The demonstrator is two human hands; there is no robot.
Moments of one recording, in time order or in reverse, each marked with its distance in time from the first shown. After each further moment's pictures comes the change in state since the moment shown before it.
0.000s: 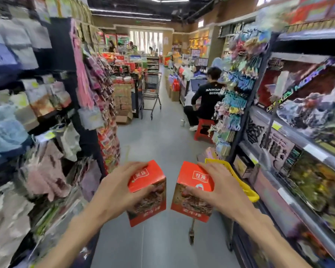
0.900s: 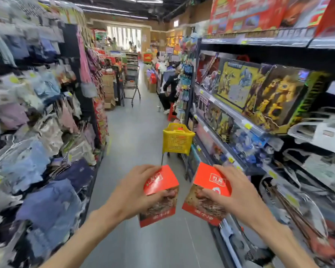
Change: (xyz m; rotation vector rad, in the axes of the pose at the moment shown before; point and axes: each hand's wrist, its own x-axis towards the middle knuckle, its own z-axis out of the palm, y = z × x) left_hand -0.633 0.424 -0.067 -0.095 -0.115 0.155; right_hand -0.773 -0.147 -0.221 -0.012 0.113 0.153
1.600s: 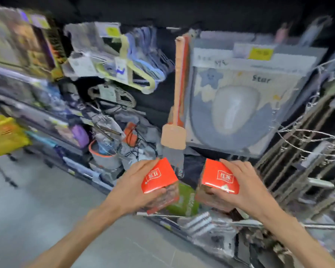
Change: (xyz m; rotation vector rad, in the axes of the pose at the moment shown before) left_hand -0.224 0.497 0.282 -0.350 -0.542 0.700; right_hand -0.671 0.159 -0.276 -0.404 0.292 0.713
